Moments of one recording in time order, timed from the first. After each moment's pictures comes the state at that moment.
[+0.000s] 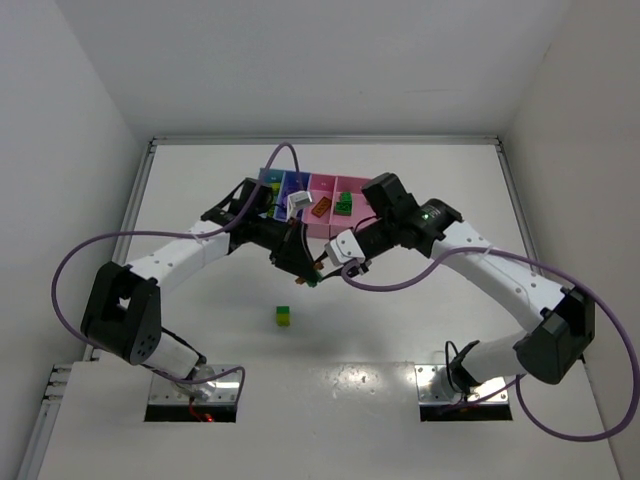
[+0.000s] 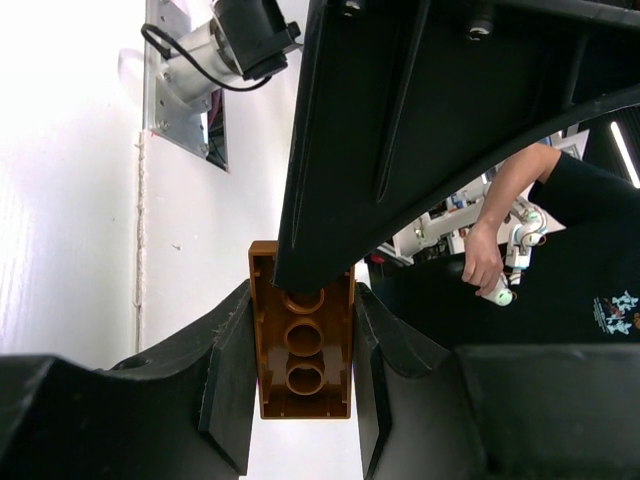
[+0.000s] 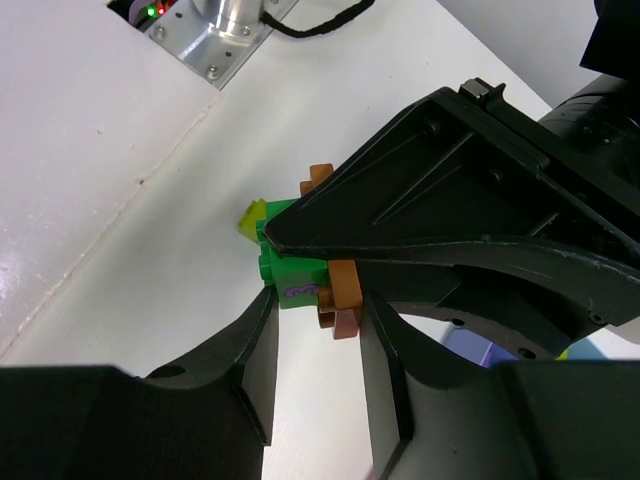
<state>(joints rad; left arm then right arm) -0.45 1.48 1.03 -0.36 1.46 -0.24 0.69 1.40 1.24 -0.72 -0.98 -1.27</state>
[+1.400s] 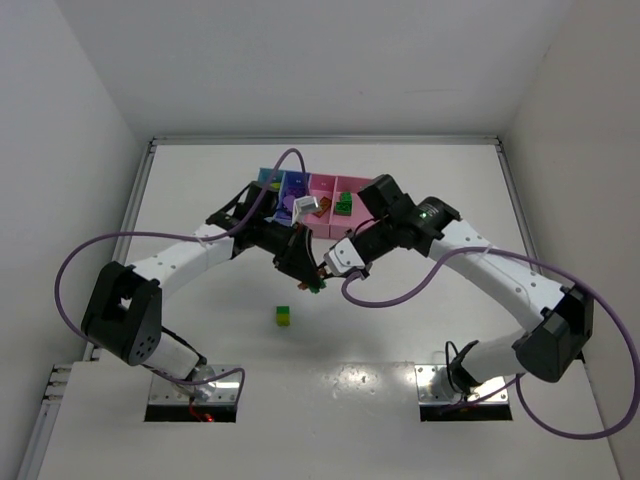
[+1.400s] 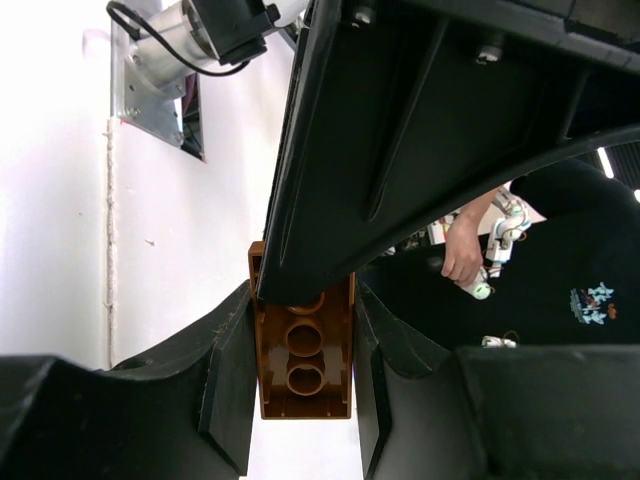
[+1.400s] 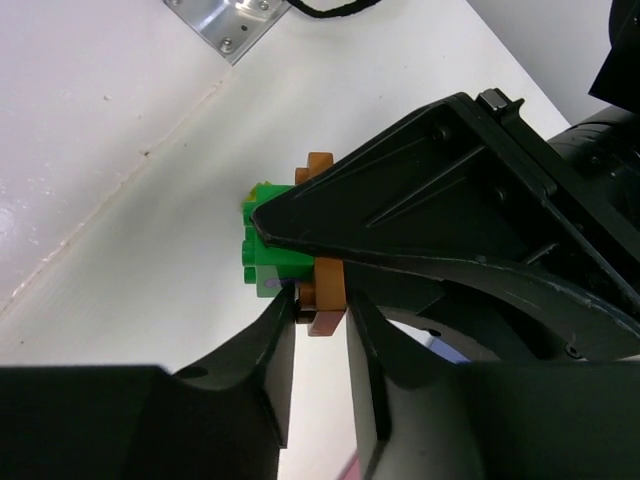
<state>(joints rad) -0.50 1.48 1.00 -0.29 1.47 -0.31 0.72 1.41 1.28 -0.82 -0.92 -1.40</state>
